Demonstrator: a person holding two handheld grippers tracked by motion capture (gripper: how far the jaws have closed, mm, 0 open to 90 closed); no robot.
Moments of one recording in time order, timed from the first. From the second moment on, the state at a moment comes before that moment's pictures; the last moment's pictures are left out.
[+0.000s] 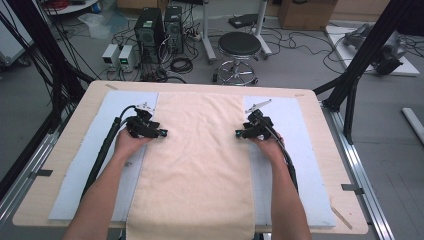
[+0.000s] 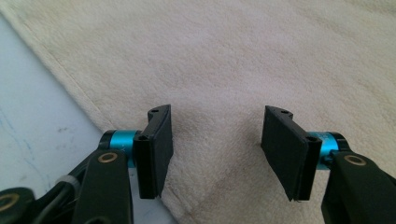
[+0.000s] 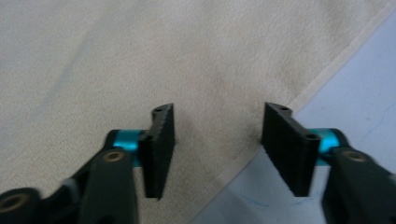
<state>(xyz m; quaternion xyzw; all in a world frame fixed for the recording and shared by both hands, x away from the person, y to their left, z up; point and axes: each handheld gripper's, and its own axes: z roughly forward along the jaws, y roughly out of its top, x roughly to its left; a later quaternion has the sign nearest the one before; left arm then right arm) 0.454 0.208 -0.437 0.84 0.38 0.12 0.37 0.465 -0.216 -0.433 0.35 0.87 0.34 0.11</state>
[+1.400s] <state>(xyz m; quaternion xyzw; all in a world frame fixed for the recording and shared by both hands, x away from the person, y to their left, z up) 0.257 0.249 -0.417 0.84 0.28 0.12 0.44 0.277 -0.225 -0.380 0.20 0.89 0.40 0.04</state>
